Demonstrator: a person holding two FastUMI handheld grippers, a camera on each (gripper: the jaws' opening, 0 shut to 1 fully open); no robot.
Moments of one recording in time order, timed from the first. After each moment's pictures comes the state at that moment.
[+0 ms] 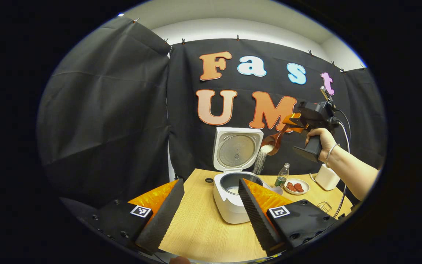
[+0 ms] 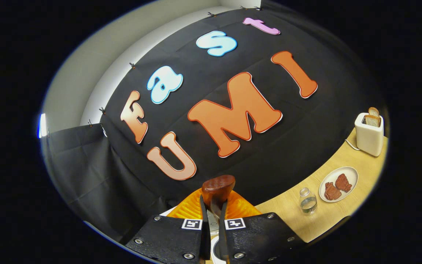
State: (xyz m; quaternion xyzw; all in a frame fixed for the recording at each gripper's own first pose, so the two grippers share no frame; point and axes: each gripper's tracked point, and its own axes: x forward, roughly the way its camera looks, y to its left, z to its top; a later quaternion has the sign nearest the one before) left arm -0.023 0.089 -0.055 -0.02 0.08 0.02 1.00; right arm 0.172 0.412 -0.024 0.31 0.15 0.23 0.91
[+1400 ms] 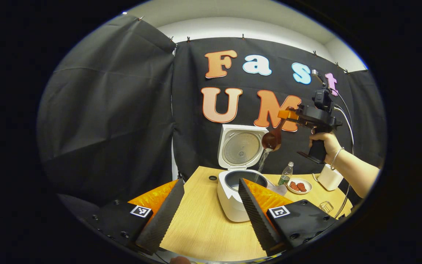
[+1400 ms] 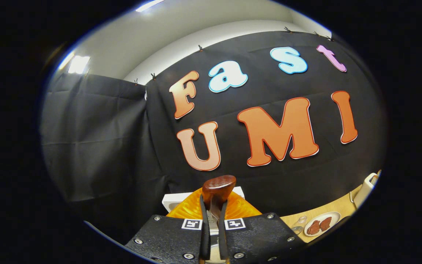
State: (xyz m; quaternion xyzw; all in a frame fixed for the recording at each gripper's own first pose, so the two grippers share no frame) left arm -0.027 0.104 -0.064 -0.02 0.09 0.04 1.00; right arm 0.130 0.464 -0.002 0.12 0.04 0.34 0.93
